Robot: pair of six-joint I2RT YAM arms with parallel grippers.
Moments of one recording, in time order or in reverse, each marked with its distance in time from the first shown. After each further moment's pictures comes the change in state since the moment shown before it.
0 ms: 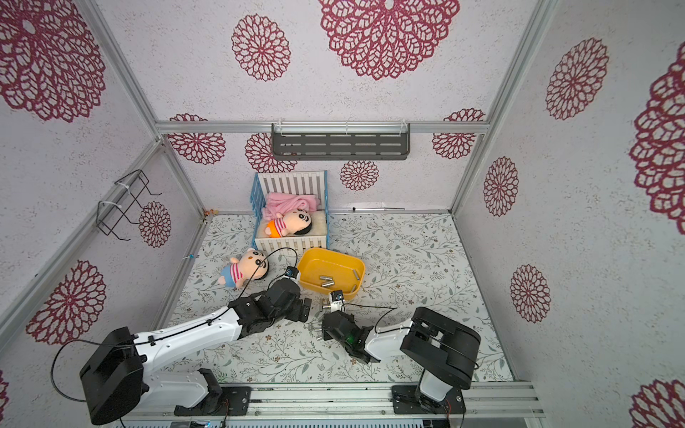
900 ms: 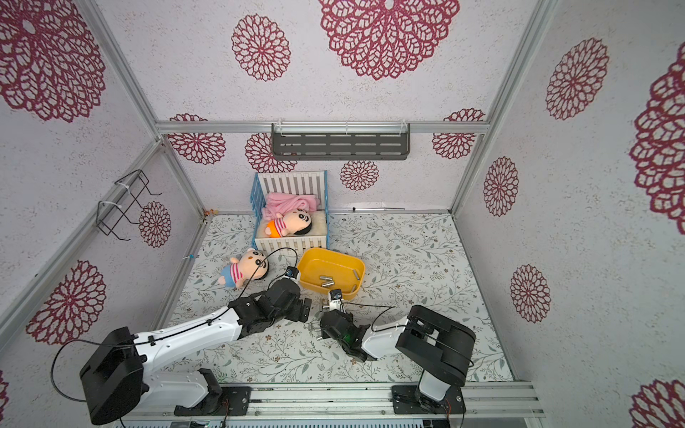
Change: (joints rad) left arm 0.000 0.000 0.000 0.000 0.004 0.000; right arm 0.000 0.027 0.029 -0.028 0.039 0.000
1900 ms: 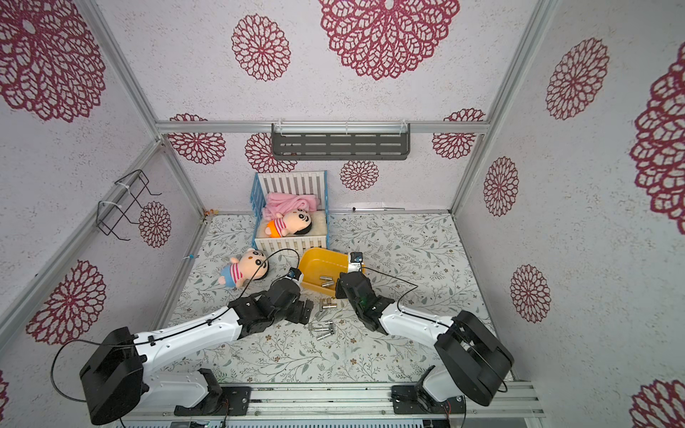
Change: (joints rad) left arm 0.000 0.001 0.000 0.000 0.064 0.026; right arm -0.327 -0.172 0.164 -0.142 -0.079 -0.174
